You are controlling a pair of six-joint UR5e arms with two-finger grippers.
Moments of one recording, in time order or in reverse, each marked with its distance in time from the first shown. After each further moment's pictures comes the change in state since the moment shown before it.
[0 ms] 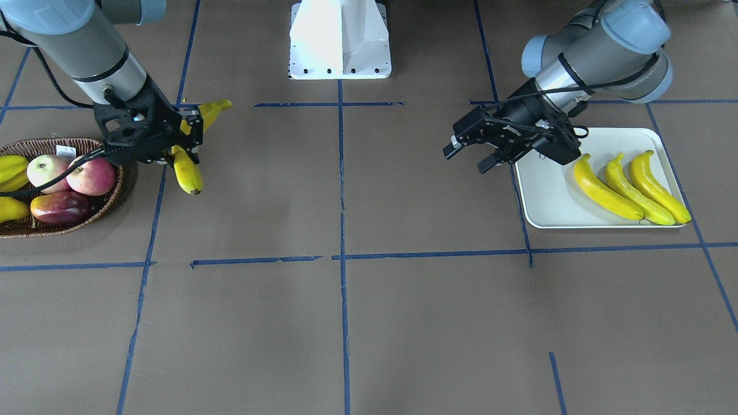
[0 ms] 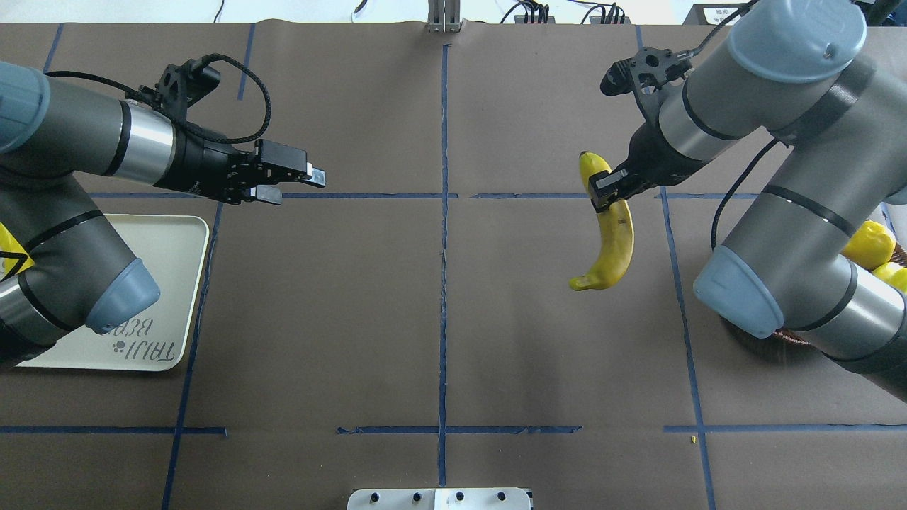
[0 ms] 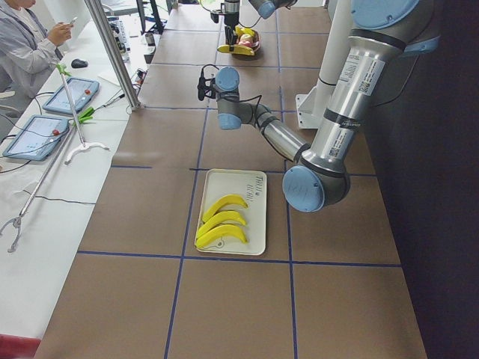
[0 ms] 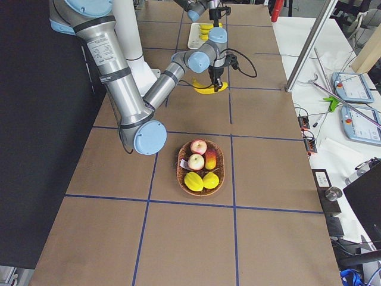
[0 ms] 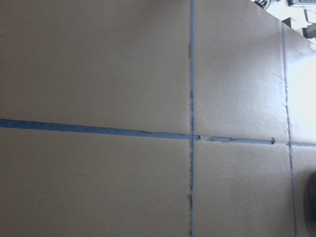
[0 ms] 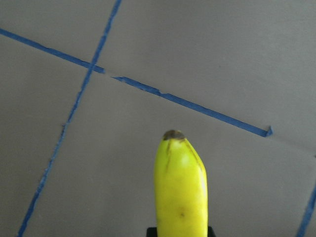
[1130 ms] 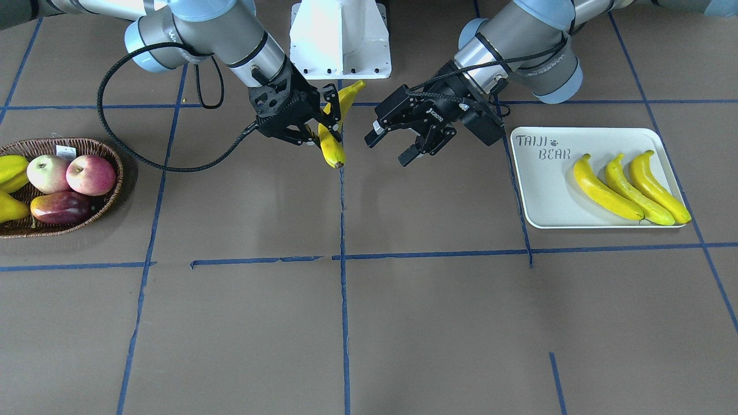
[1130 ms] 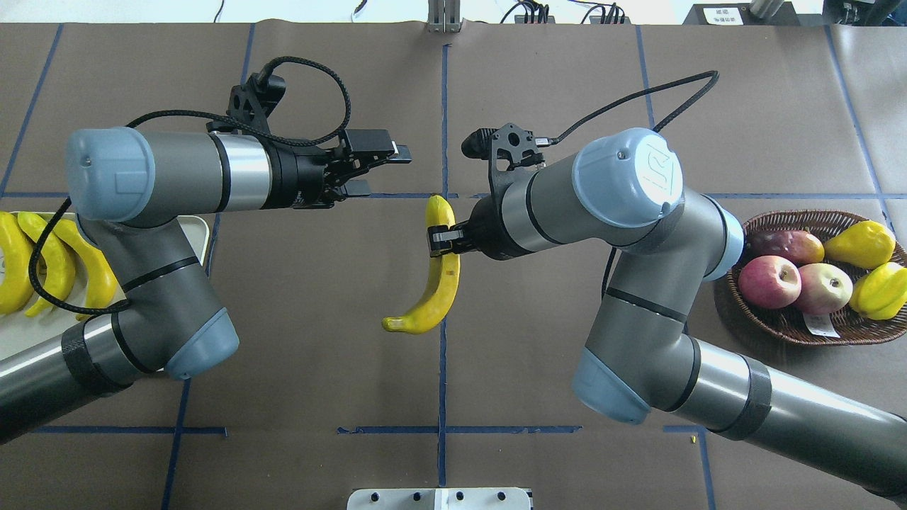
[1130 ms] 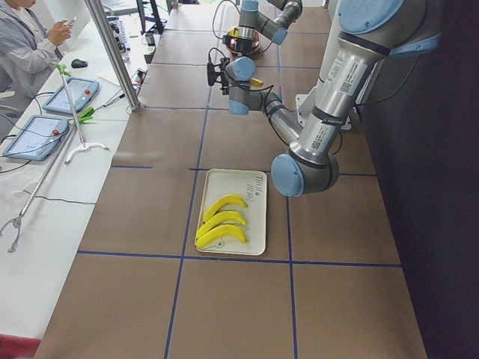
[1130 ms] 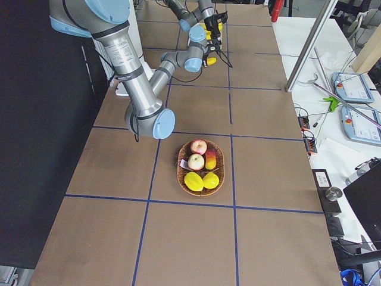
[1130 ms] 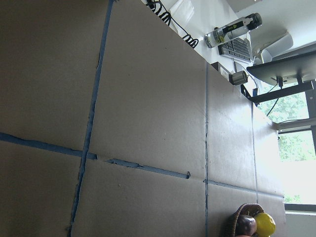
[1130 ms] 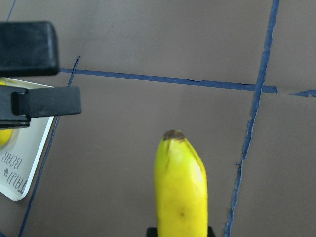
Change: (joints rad) left arm 0.161 -0.105 0.040 -0.106 0.388 -0.287; right arm -0.261 0.123 -0.153 0.475 -0.208 0.524
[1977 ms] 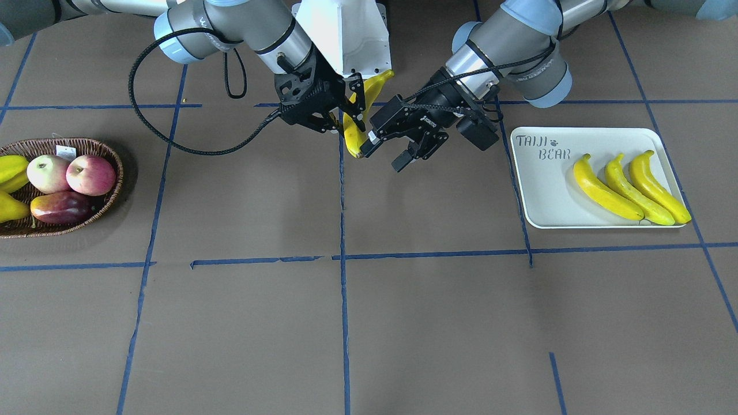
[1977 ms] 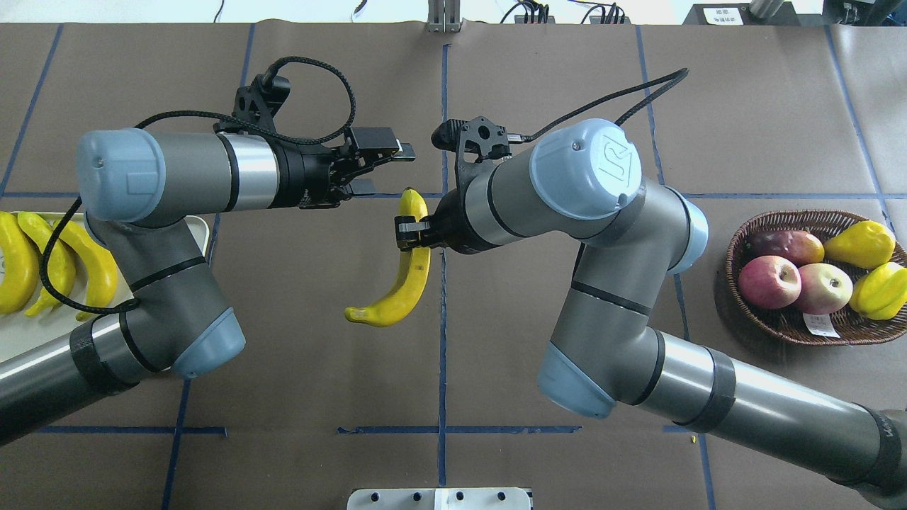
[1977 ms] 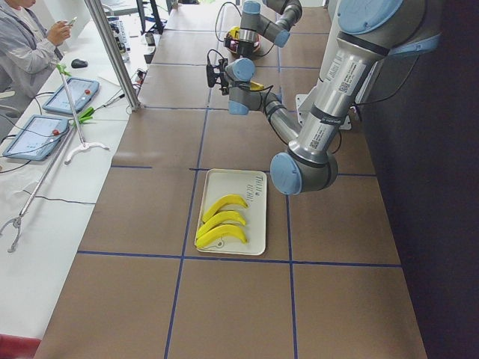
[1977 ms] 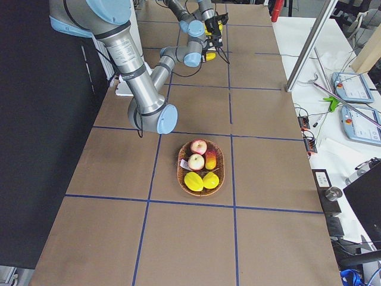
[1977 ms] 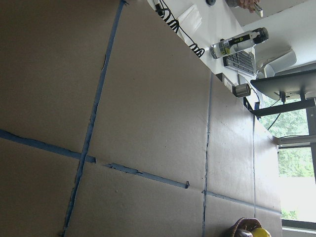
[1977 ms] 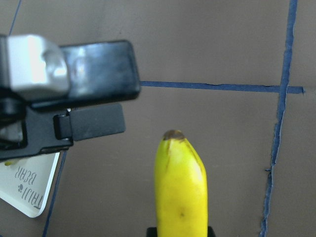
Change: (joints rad) left arm 0.002 -0.011 0.012 -0.001 0.007 -0.015; right arm 0.005 0.095 -0.069 -0.035 0.020 0.048
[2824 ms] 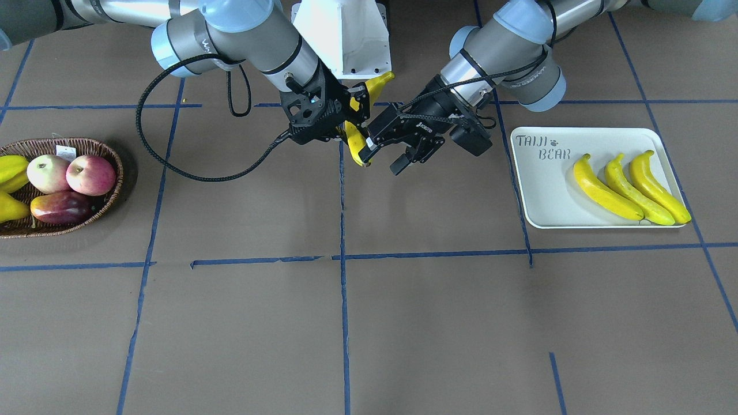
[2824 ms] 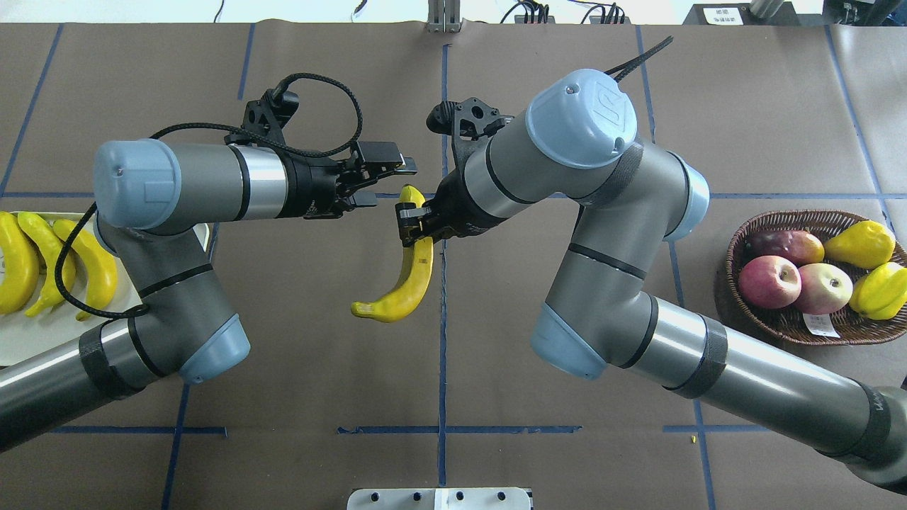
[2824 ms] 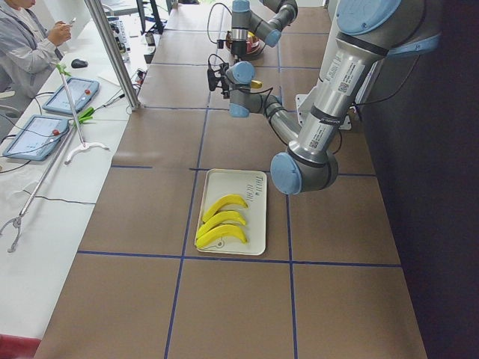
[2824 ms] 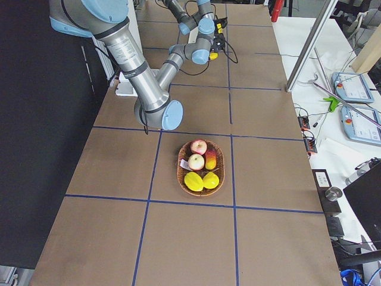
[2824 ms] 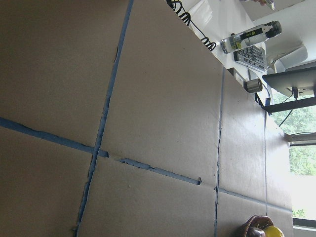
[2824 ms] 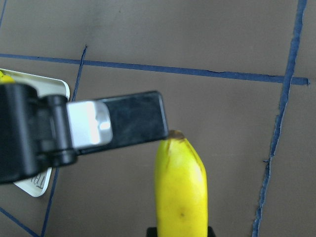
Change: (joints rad) left arm 0.020 -0.002 0.029 0.001 -0.004 0.002; right arm 0.049 0.026 -0.033 -0.031 0.139 -0.049
